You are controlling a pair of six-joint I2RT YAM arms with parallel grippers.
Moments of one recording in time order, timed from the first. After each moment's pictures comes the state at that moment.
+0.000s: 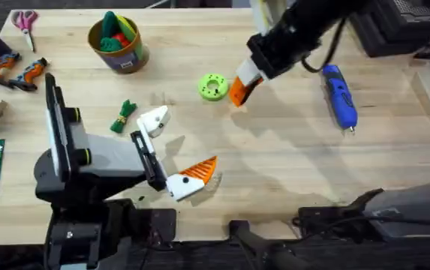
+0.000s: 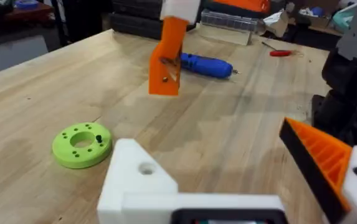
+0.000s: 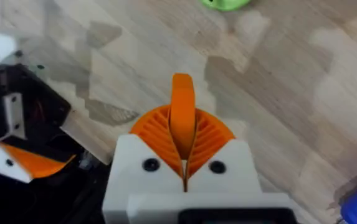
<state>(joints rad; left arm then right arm) 0.08 0.01 0.01 -0.13 1.19 0.03 0.53 1.65 1.60 -1.26 -0.28 -0.03</state>
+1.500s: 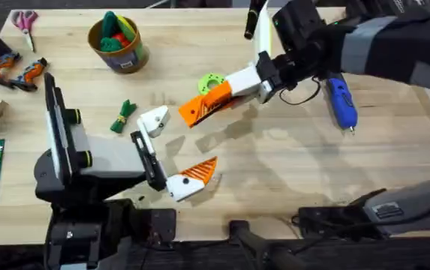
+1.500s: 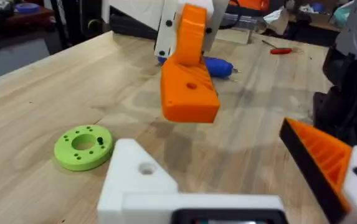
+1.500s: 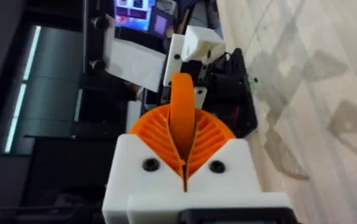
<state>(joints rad) 0.08 0.01 0.01 -0.14 1.19 0.05 0.40 1.67 1.08 -0.57 -1.44 0.16</state>
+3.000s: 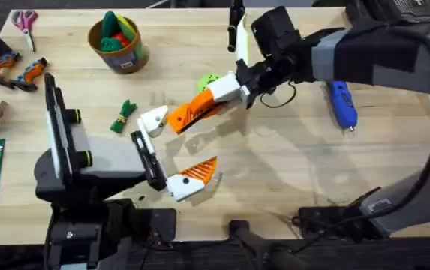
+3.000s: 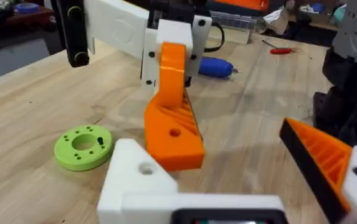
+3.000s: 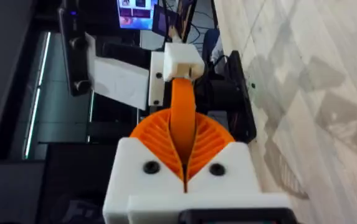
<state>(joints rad) 0.08 0.01 0.01 -0.14 1.19 0.05 0.48 1.78 1.08 -0.35 -1.43 0.37</state>
